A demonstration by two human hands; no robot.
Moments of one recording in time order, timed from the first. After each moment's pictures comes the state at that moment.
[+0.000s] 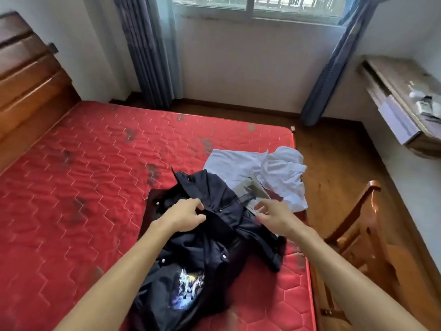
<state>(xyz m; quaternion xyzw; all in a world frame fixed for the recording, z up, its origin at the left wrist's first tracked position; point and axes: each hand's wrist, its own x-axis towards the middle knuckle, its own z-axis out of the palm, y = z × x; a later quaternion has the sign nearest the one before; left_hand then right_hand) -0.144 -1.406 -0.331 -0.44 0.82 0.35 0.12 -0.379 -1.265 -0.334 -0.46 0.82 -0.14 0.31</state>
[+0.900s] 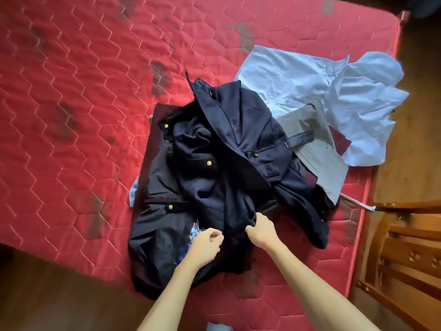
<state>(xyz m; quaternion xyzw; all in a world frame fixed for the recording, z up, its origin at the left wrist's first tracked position) -0.109 -1.333 -0.688 -0.64 0.41 0.64 0.11 -0.294 -1.313 -0.674 -0.29 0.80 -0.02 0.52</state>
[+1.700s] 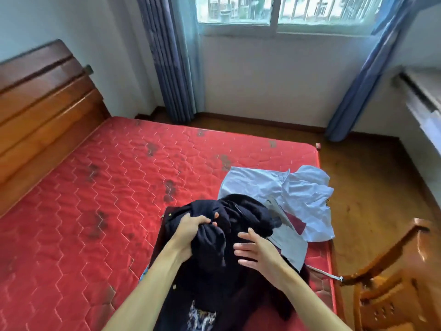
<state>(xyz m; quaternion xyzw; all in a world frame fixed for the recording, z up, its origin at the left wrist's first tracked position) -0.172 -1.434 -0.341 -0.53 0.37 0.72 -0.25 -0.342 -1.312 -0.383 -0.14 0.60 -0.44 0.65</state>
